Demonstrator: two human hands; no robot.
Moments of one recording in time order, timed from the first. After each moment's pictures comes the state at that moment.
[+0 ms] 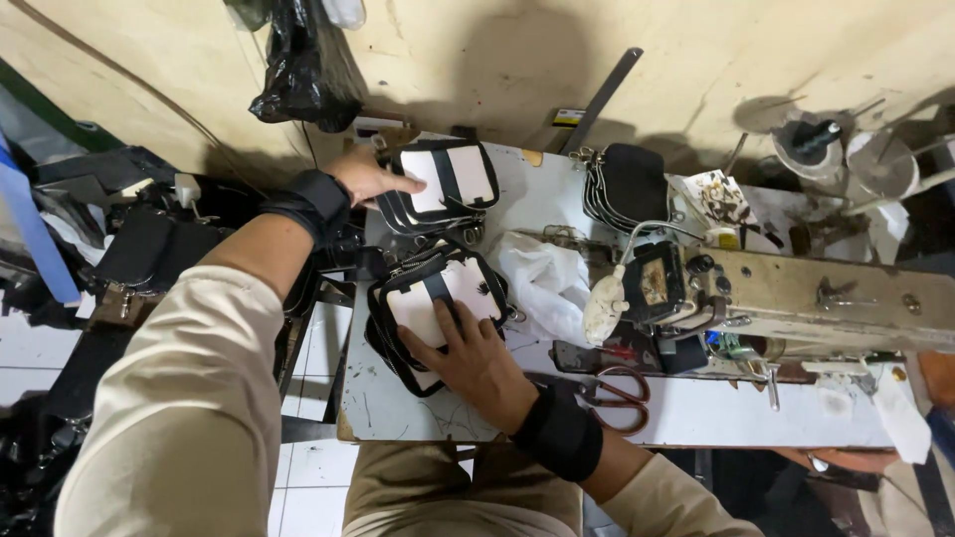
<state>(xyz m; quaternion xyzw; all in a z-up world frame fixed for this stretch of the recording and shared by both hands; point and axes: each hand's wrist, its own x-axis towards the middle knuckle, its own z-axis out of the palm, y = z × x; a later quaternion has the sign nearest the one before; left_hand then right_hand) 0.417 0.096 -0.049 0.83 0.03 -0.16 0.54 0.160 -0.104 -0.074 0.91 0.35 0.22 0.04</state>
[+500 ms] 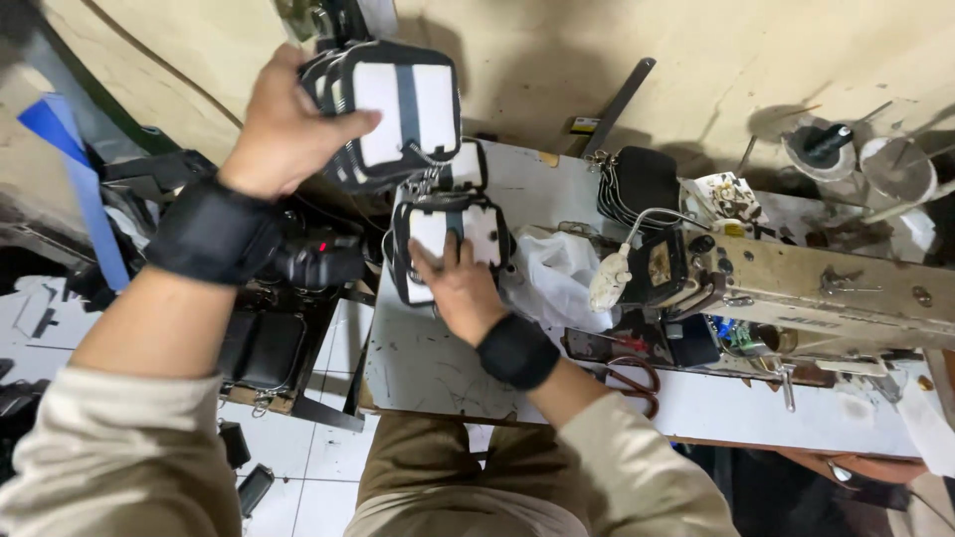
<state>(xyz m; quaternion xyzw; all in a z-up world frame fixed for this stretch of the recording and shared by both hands) 0.293 0.148 0.138 0.87 0.00 0.03 0.48 0.227 -0.072 -0.082 0.94 0.32 0.11 0.09</state>
